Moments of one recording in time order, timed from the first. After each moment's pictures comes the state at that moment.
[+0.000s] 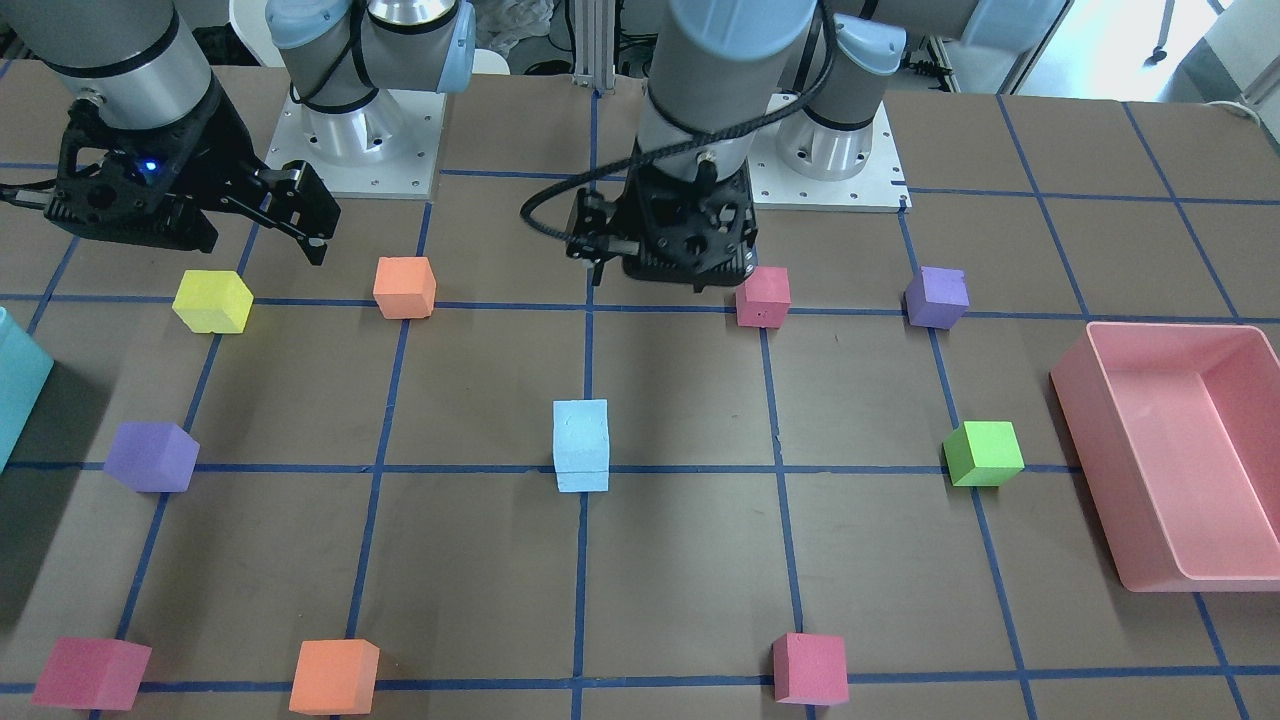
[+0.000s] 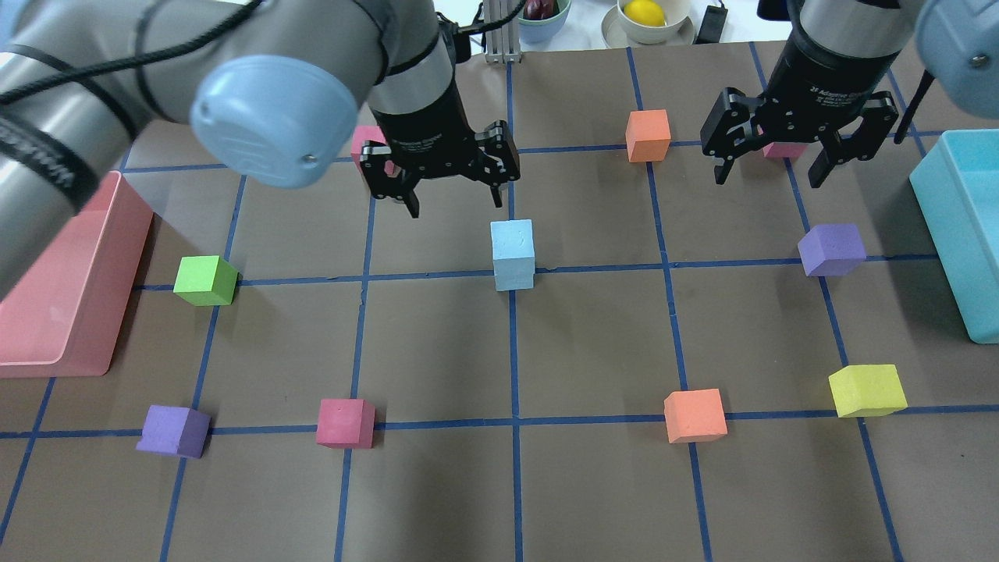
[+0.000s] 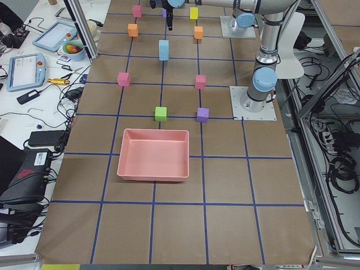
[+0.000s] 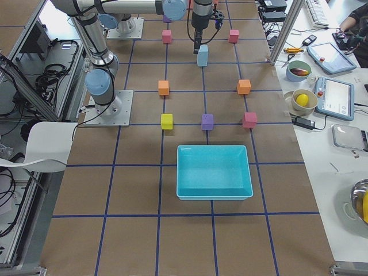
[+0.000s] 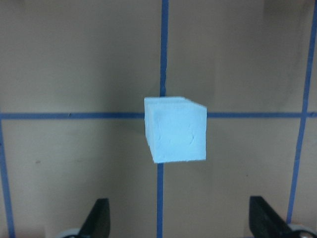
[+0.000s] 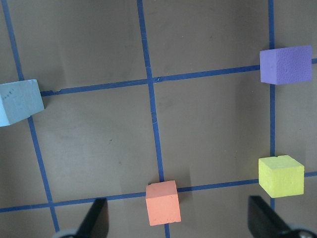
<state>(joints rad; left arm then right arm) -1.83 -1.71 -1.46 -1.58 1.45 -0.28 1.52 -1.56 1.54 -1.49 -1.58 0.06</state>
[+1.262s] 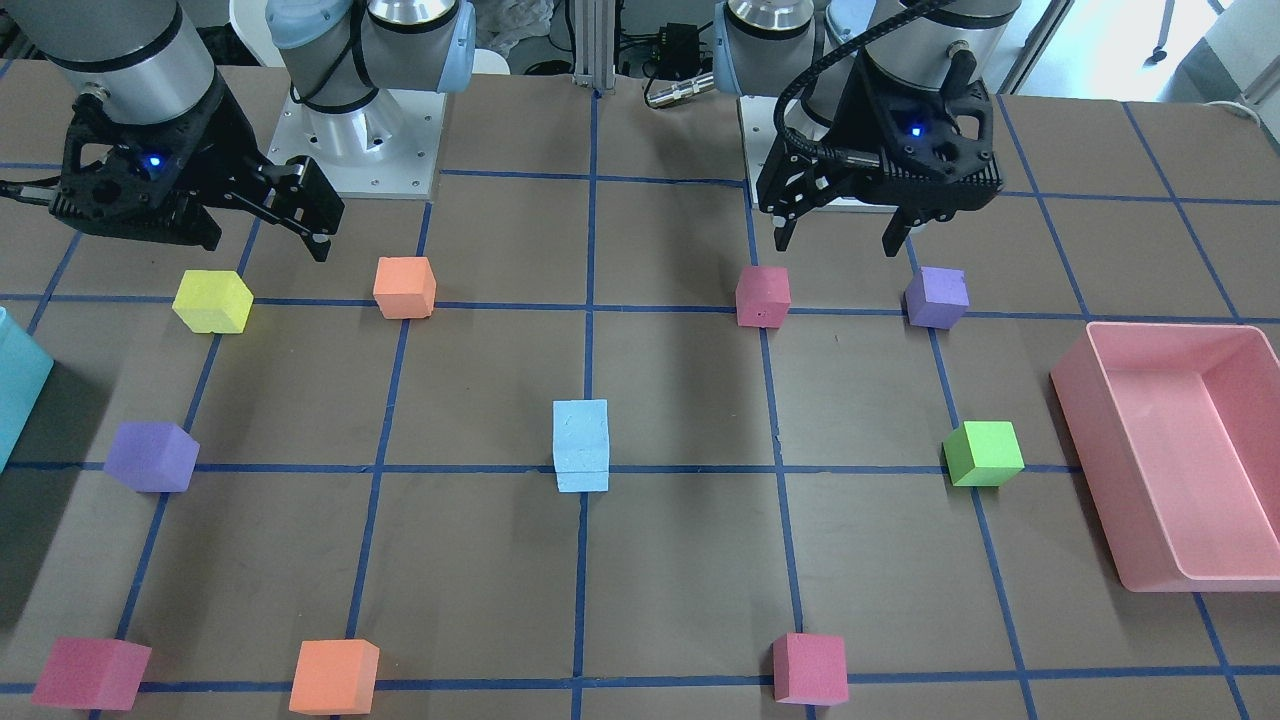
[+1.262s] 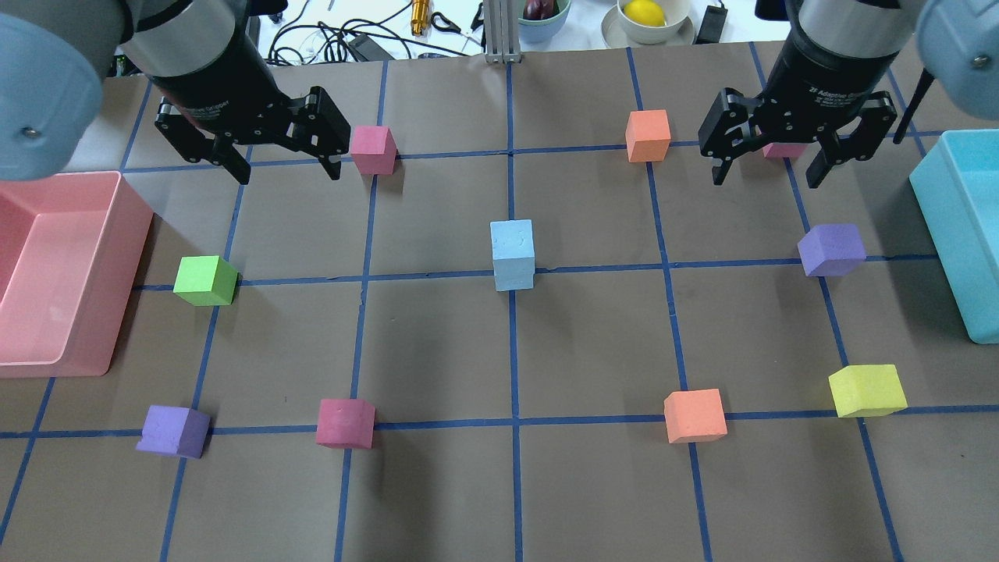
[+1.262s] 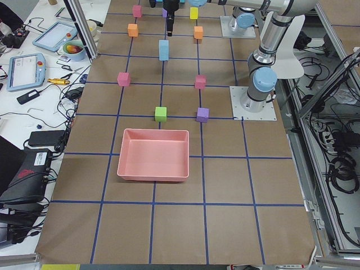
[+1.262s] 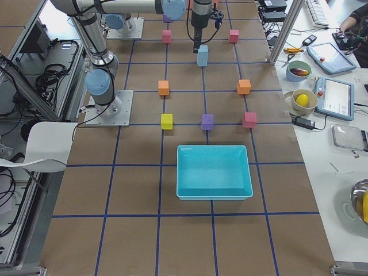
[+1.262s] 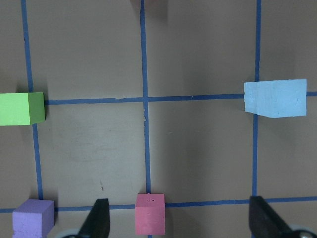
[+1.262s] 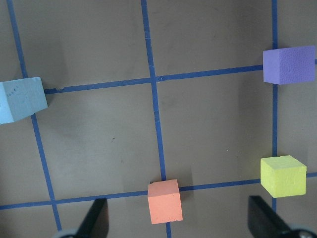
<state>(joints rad) -1.63 -1.57 -1.51 -1.57 1.55 -0.05 1.53 -1.56 1.54 -1.49 -1.57 0.06</state>
